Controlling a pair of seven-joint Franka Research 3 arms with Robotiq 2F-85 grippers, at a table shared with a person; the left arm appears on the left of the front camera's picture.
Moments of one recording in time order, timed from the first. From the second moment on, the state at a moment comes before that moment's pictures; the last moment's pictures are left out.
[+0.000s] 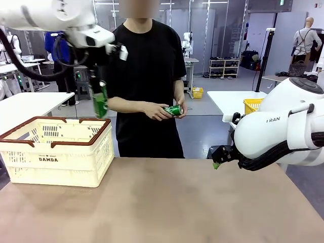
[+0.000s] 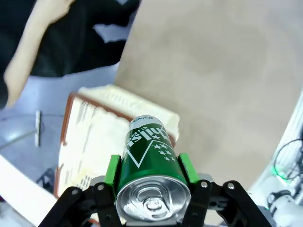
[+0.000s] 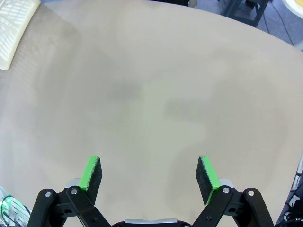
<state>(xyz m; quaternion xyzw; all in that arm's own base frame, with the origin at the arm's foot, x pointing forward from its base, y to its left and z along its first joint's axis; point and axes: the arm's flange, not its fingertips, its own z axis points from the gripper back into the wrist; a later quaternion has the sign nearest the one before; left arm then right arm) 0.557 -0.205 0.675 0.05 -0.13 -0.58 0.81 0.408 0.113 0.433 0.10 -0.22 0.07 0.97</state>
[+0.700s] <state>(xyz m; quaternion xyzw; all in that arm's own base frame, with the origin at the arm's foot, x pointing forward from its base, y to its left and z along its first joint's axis) 0.600 -0.026 0.661 -0.01 -0.15 -0.34 0.93 0.408 0.113 0.433 0.10 -0.22 0.07 0.97</state>
